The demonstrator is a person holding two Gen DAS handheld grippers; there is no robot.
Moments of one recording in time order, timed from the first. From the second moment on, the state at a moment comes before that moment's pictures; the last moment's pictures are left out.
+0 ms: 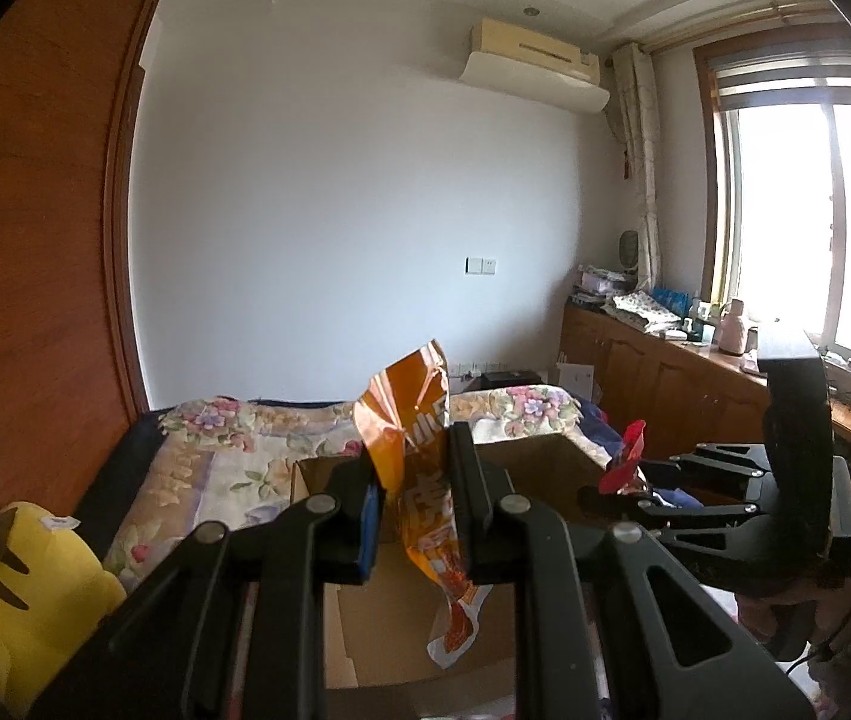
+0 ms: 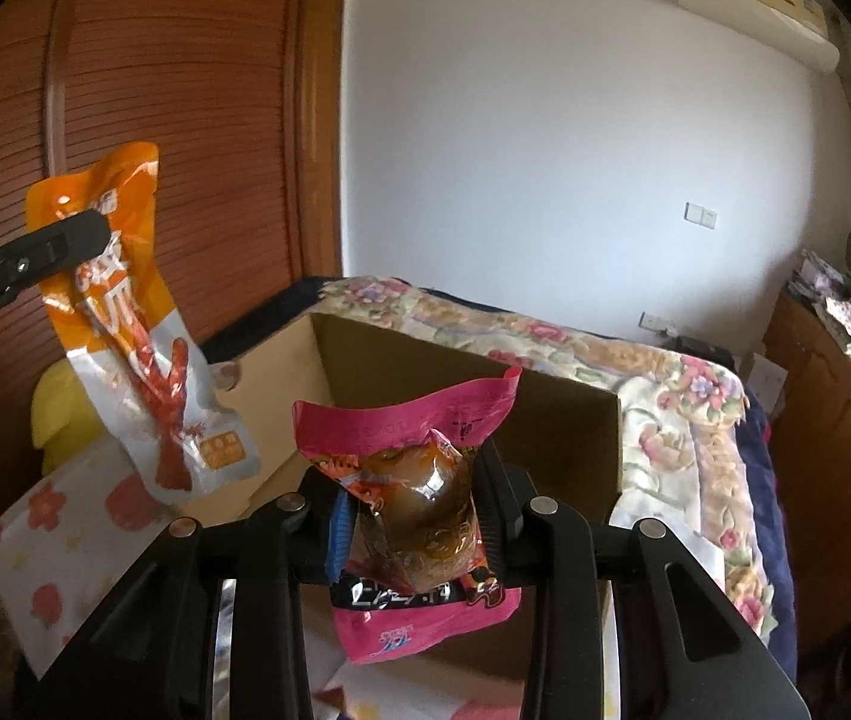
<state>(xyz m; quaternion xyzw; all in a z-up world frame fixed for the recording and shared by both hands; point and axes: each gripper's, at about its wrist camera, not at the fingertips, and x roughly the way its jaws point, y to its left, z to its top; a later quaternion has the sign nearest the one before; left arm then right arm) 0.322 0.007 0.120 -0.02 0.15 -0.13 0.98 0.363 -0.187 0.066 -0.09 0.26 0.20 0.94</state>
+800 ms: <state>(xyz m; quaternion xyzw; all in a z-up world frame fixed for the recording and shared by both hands) 0.365 -0.031 0.043 0.03 0.26 -0.12 0.96 0.393 -0.183 -0.011 -0.09 0.35 0.17 0.92</state>
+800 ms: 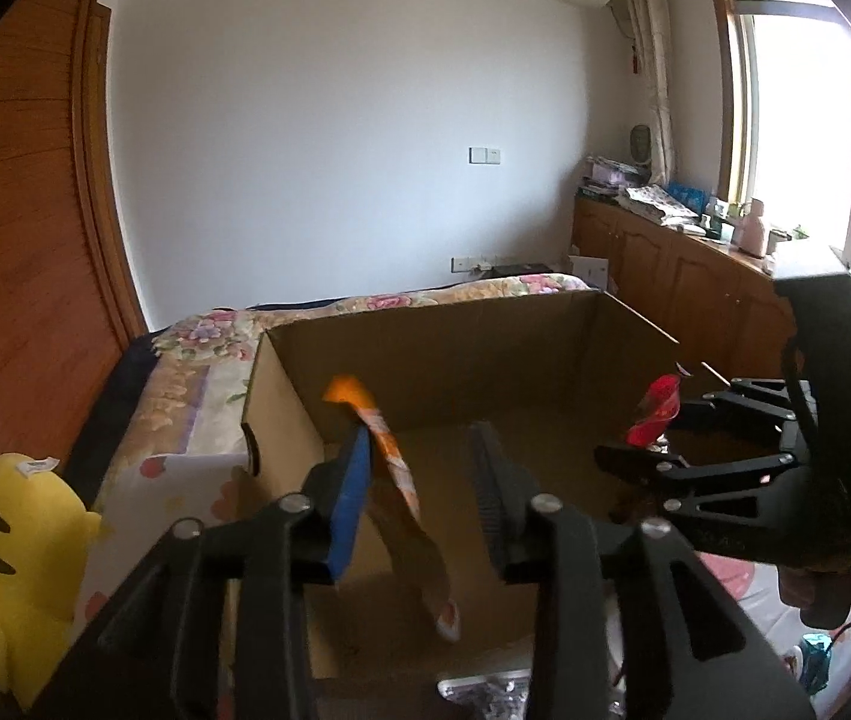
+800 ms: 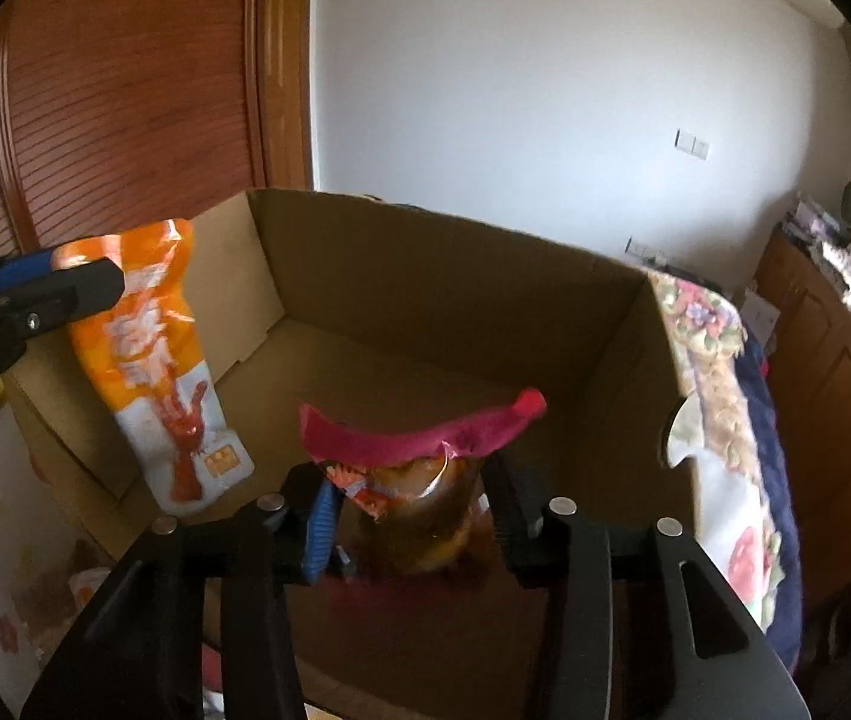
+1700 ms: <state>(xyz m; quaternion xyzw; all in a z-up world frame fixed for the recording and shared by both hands) 0.265 -0.009 0.064 0.02 0.24 -0.14 0.96 0.276 -0.212 0.033 -0.07 0.34 0.22 0.91</state>
